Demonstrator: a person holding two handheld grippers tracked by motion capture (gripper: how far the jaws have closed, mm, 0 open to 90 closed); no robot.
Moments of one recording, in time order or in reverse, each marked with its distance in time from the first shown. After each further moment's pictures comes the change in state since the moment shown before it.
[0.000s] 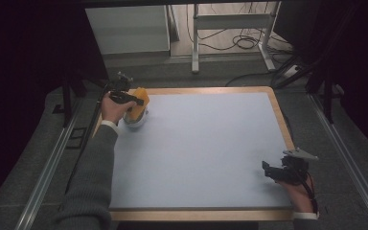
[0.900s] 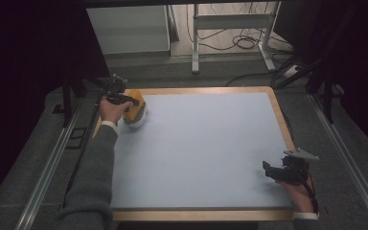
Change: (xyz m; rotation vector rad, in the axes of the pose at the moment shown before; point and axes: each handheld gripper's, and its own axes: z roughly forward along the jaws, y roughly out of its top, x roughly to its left) left arm 0.027 -0.008 0.016 -0.019 0.032 -0.115; right arm -0.002 -0.001 0.000 0.002 -0.006 0.004
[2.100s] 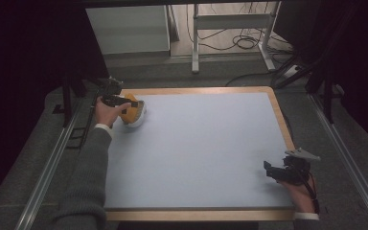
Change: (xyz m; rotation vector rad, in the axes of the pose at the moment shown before) left arm 0.014 -0.009 -0.008 -0.034 0.042 0.043; right arm -0.002 0.000 -0.002 0.000 -0.005 0.003
